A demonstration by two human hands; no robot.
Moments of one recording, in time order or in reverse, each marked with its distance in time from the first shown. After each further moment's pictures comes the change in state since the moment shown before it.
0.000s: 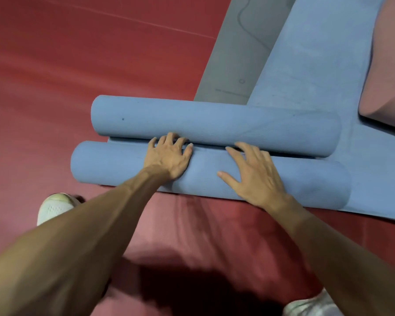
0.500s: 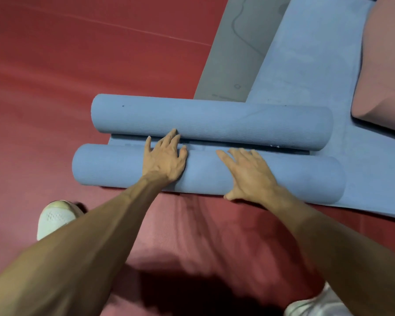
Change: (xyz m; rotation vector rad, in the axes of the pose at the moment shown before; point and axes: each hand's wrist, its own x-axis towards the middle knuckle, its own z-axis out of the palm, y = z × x) left_hand 0.000 -0.003 -0.002 0.010 0.018 -0.030; right_hand 0.015 0.000 -0.006 -0.216 -0.276 -0.121
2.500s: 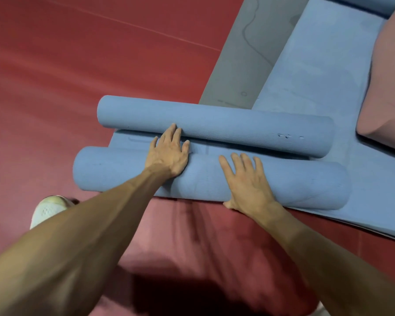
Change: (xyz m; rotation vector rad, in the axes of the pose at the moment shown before) left_hand 0.022 0.002 -0.002 -0.131 -0.017 -0.059; right_hand 0.003 -0.007 0.016 -0.128 0.062 0.071
